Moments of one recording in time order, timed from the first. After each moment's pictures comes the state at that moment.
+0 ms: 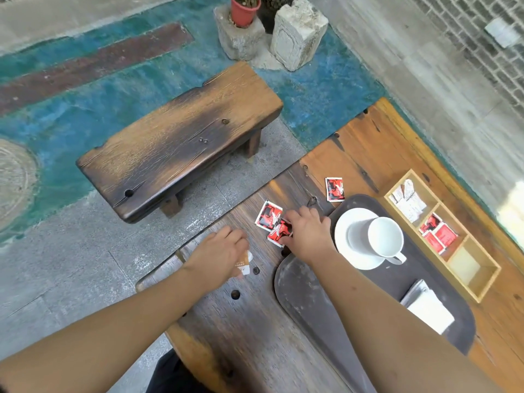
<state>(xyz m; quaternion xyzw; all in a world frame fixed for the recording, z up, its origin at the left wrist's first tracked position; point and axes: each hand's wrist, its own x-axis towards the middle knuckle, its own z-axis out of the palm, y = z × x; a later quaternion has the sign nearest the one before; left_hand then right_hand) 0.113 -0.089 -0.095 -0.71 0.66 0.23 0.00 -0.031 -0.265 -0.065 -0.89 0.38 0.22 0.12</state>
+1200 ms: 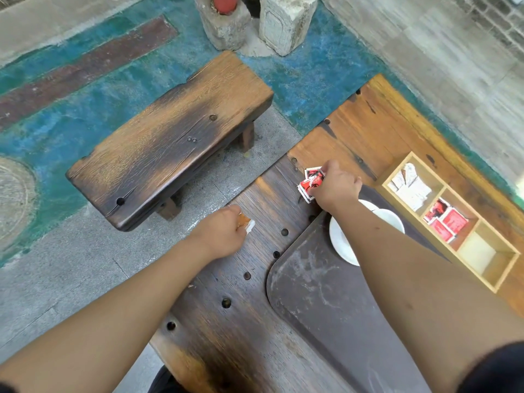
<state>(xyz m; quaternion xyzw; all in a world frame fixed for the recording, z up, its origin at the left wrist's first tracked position) 0.123 -0.168 -0.081 -0.80 0.45 0.39 -0.10 -0.028 -0.380 -0.070 -0.78 0.59 0.13 0.17</state>
